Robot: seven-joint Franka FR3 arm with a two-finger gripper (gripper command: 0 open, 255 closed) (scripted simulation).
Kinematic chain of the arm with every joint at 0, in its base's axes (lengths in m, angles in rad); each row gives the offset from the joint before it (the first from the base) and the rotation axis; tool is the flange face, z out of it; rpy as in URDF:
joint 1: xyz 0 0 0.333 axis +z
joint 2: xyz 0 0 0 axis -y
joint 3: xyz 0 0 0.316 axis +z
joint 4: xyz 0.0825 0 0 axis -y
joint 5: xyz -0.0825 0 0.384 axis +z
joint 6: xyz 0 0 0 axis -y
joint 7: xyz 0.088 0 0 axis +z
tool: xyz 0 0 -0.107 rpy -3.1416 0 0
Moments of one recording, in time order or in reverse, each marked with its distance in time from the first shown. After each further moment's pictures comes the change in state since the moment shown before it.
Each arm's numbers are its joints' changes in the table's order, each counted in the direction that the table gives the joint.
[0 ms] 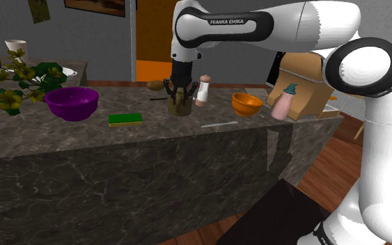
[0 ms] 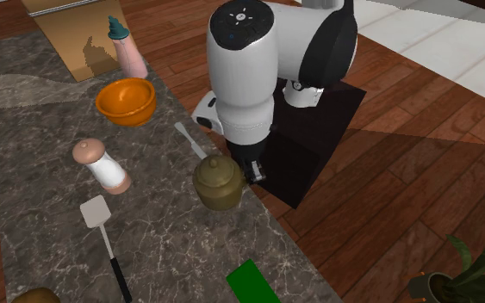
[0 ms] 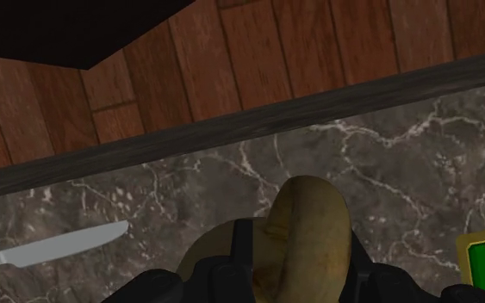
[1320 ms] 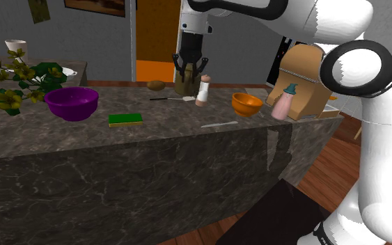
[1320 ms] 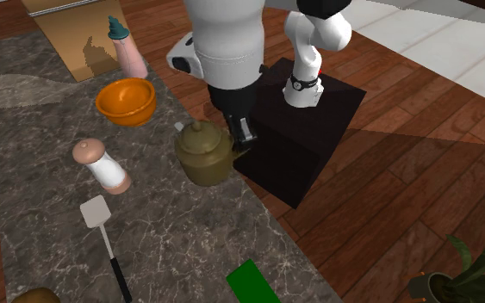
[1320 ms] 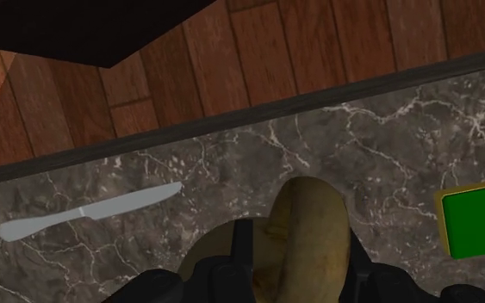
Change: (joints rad) arm -0.014 -0.026 -0.008 0.283 -0.003 -0.257 0.042
